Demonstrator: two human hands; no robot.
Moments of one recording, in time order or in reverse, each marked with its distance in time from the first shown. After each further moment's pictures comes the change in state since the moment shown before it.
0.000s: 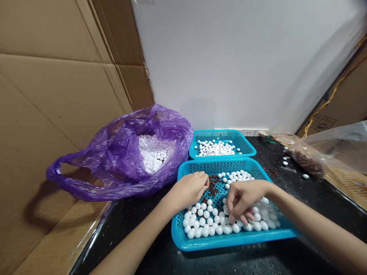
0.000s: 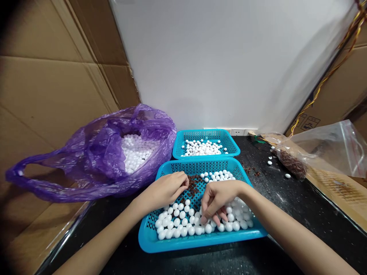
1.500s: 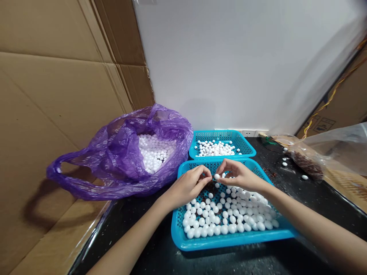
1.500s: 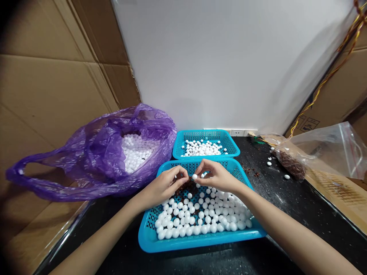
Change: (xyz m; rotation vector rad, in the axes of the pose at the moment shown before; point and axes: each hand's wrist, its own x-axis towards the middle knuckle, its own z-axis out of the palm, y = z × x) left_hand -0.004 0.004 -0.013 -0.471 0.157 -0.029; right_hand 0.012 -0.003 -0.004 -0.126 0.877 -0.521
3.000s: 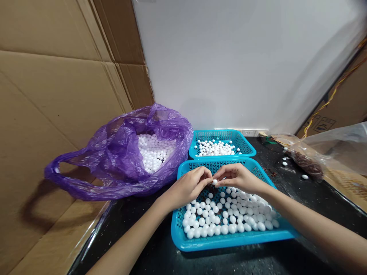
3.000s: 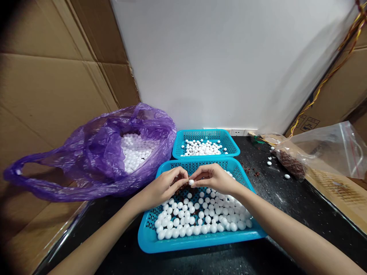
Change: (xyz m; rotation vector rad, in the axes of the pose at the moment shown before) left_hand 0.000 0.002 -0.001 -0.029 -0.030 0.030; right_hand -0.001 0.001 0.005 0.195 -0.064 0.093
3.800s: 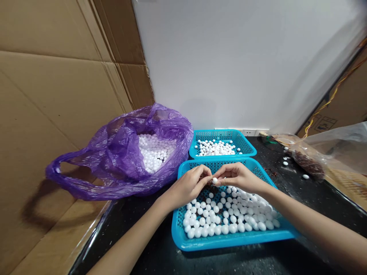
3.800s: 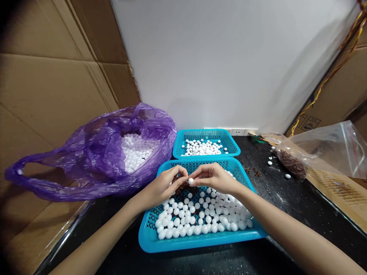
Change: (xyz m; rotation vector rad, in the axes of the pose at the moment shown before) left_hand -0.001 -0.003 0.001 -0.018 0.038 0.010; right_hand 0.000 -0.008 0.004 0.074 0.013 0.041
